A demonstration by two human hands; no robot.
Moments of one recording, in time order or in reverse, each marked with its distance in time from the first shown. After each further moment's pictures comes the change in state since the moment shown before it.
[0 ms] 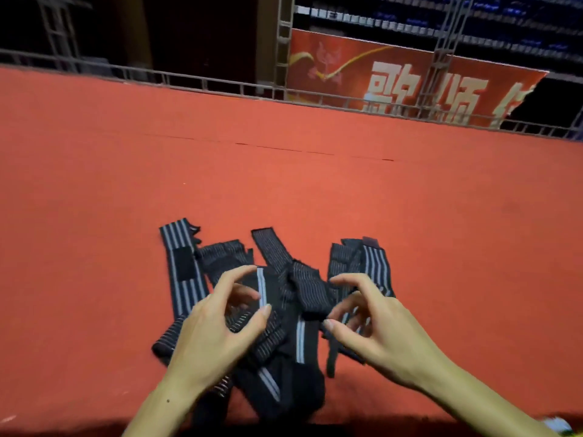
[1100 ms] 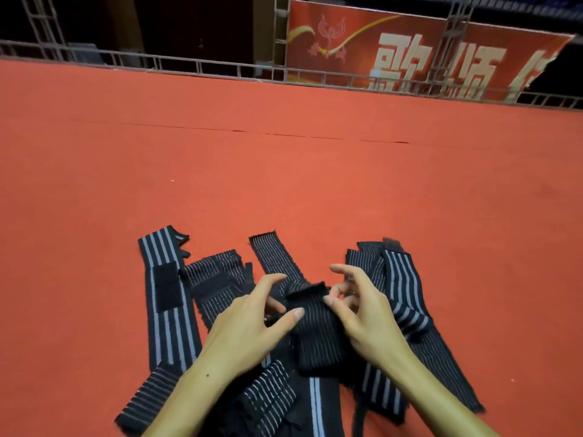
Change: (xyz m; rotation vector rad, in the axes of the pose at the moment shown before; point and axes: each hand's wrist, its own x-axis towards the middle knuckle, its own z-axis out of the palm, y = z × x) left_hand 0.118 -0.075 0.060 0.222 -0.348 -0.106; right_hand 0.138 0.094 0.089 0.383 0.240 0.143
